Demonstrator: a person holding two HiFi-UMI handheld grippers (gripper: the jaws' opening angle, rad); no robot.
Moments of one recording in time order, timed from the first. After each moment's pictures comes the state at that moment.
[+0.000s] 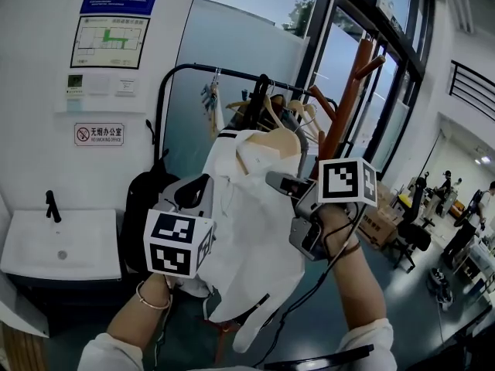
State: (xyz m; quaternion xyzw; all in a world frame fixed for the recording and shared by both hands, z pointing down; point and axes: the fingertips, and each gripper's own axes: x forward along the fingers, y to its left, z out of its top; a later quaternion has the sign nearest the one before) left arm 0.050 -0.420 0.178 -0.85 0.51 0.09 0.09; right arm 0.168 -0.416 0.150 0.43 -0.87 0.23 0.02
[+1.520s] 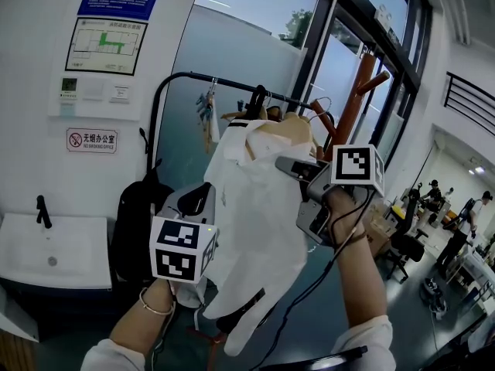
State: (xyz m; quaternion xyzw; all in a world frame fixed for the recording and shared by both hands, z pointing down) left arm 0.063 -0.448 0.177 -0.85 0.50 0.10 0.08; right arm 0.186 -0.448 0.099 0.44 -0.86 0.25 -0.04
